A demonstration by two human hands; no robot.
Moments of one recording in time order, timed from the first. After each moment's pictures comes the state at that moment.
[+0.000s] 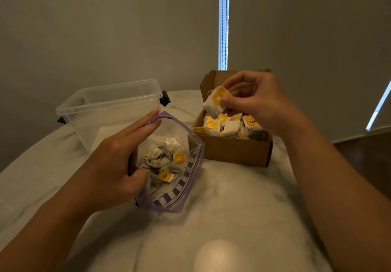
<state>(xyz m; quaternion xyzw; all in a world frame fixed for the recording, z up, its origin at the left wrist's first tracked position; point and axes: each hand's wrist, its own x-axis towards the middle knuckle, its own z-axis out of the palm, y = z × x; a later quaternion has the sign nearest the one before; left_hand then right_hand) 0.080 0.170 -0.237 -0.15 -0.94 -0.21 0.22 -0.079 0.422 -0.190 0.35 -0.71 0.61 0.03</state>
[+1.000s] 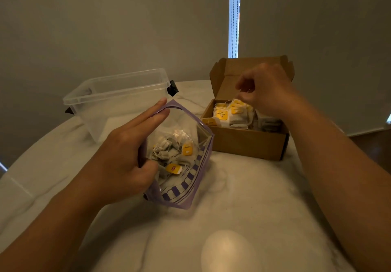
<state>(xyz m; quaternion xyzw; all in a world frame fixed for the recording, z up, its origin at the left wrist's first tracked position) 0.078 0.176 -0.238 -0.13 -0.94 -0.21 0.23 -0.123 0.407 -0.201 0.32 -0.89 0.26 0.22</state>
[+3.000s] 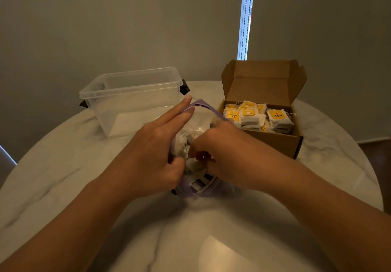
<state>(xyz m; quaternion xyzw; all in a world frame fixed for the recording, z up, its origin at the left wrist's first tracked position) 0.074 0.192 -0.235 -0.13 -0.94 -0.17 0.26 0.003 0.361 -0.218 0.53 -0.84 0.09 0.06</state>
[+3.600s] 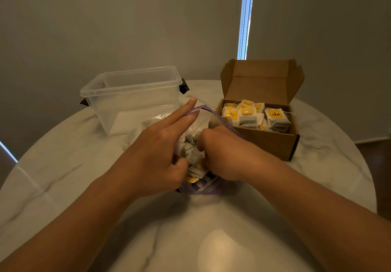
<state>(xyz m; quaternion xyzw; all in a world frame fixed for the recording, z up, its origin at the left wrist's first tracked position) 0.074 0.201 -0.237 -0.14 -0.95 -0.17 0.23 -0.003 0.347 -0.225 0.40 -0.91 0.06 -0.04</state>
